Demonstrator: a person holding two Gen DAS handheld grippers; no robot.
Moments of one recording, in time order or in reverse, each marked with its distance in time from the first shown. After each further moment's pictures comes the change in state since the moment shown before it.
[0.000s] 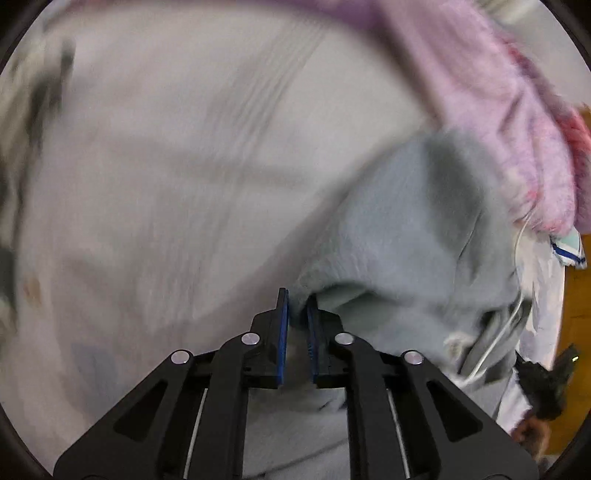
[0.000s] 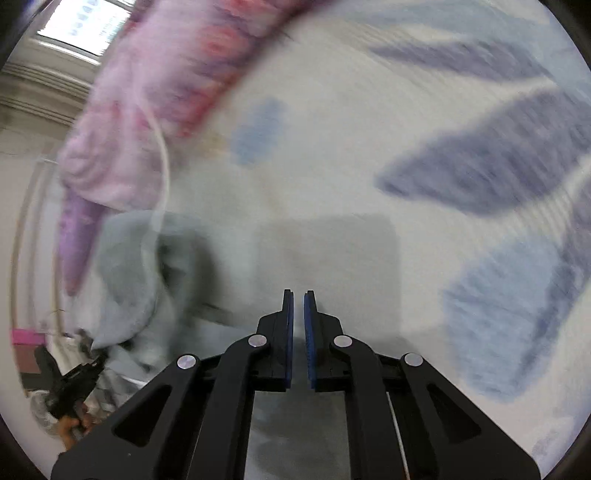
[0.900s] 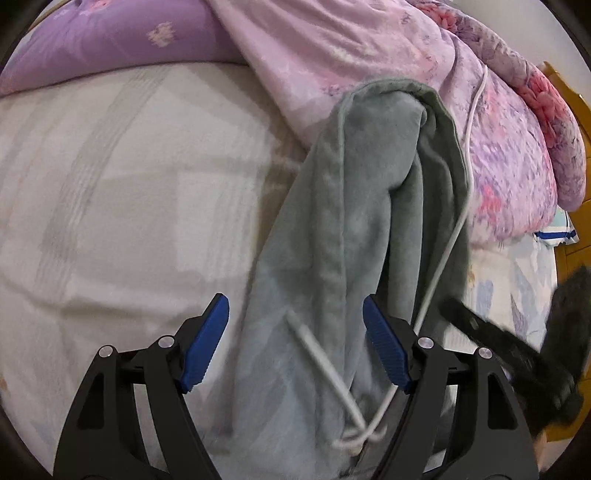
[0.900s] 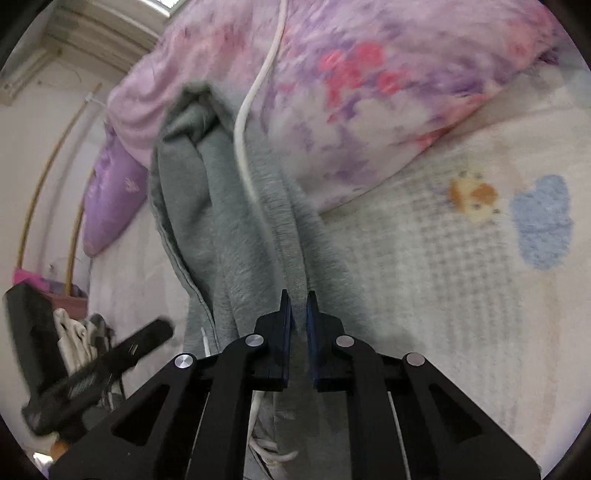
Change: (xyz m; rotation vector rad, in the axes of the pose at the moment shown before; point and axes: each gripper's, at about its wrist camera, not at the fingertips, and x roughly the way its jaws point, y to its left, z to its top) left arm 0.018 -0.145 0.059 0.223 -0.135 -0.055; right arm 0.078 0.181 0.063 -0.242 -0.023 0.186
